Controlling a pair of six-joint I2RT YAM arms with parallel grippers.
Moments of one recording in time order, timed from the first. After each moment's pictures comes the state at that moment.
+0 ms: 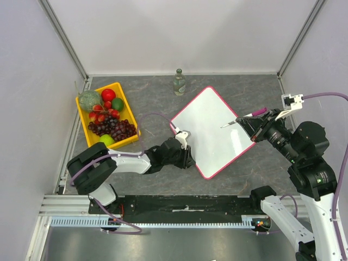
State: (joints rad) left arm -0.97 1.61 0.65 0.35 0.08 -0.56; right arm 0.27 0.64 1.17 -0.62 -0.28 0.47
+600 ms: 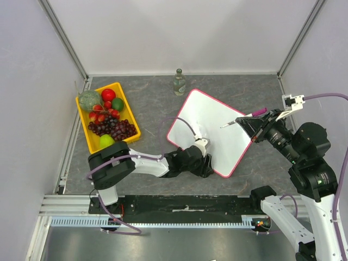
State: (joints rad) left arm -1.17 1.76 0.81 0.30 -0.02 -0.67; right arm 0.27 0.64 1.17 -0.60 -0.30 0.47
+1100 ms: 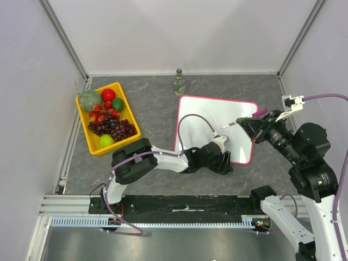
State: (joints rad) left arm -1.20 2.03 1.14 0.31 0.04 -0.69; right arm 0.27 0.63 1.17 -0.62 -0.29 0.46
